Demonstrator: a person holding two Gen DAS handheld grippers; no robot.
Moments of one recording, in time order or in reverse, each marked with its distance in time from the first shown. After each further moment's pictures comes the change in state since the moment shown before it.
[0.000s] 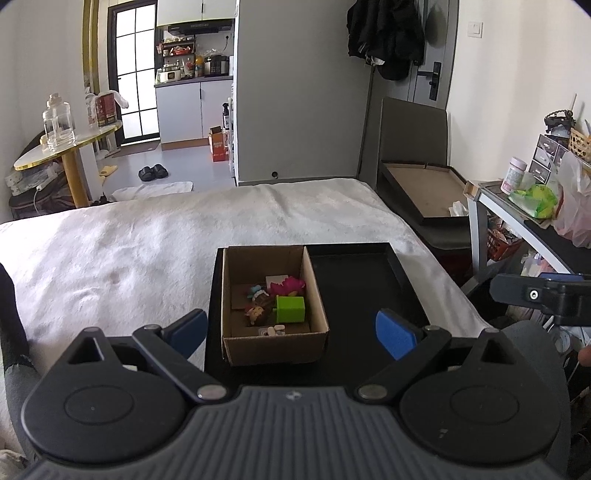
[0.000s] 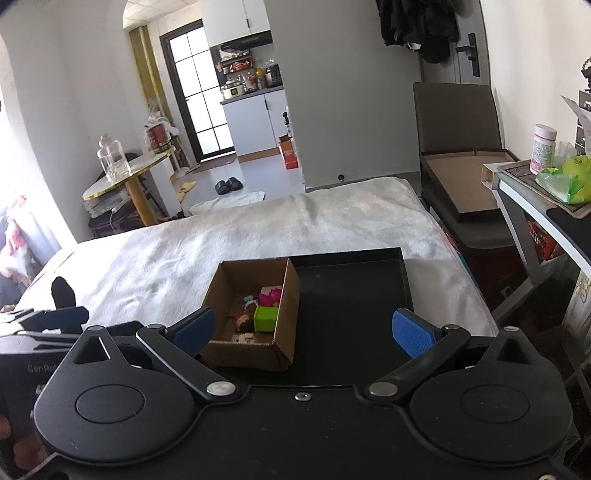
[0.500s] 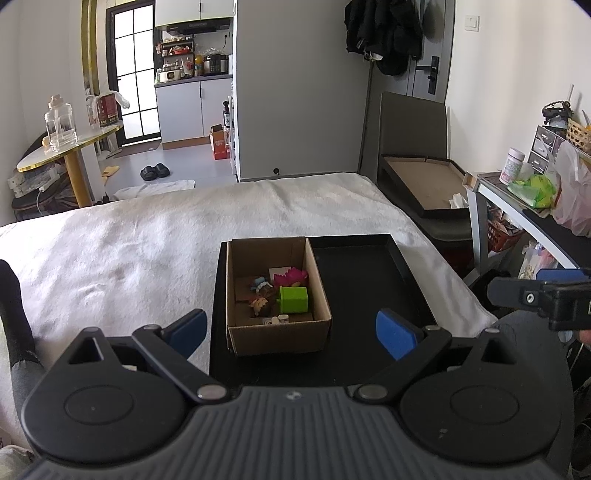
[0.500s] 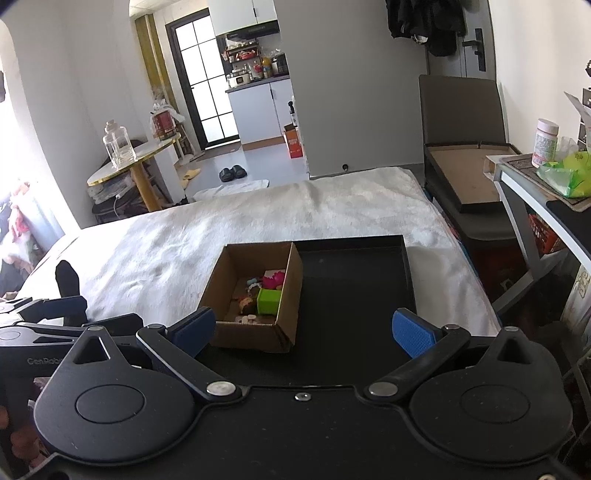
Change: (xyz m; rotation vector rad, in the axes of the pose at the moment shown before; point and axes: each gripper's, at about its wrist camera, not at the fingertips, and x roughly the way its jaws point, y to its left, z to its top) left arm -0.008 -0.001 -0.010 0.018 0.008 0.008; right arm -0.005 0.005 -0.007 -0.030 0.034 0.004
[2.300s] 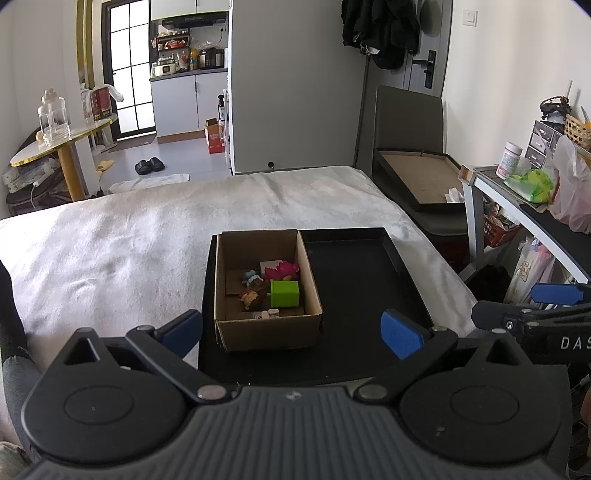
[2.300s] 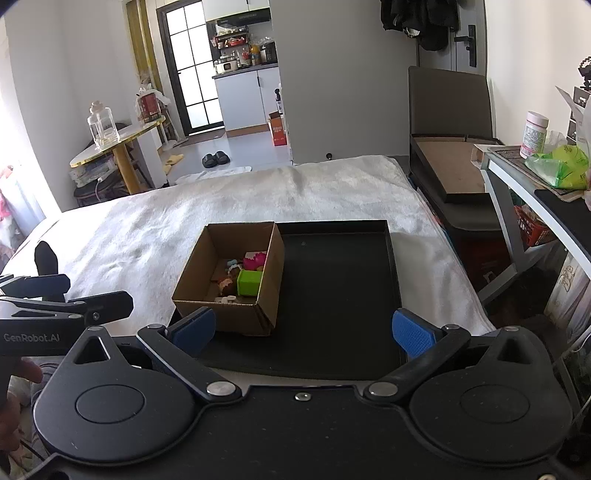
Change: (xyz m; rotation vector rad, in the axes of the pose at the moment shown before) left arm 0.009 -0.008 -0.002 -0.005 0.022 -0.015; right arm 0.010 0.000 -0.014 -0.015 0.033 -0.070
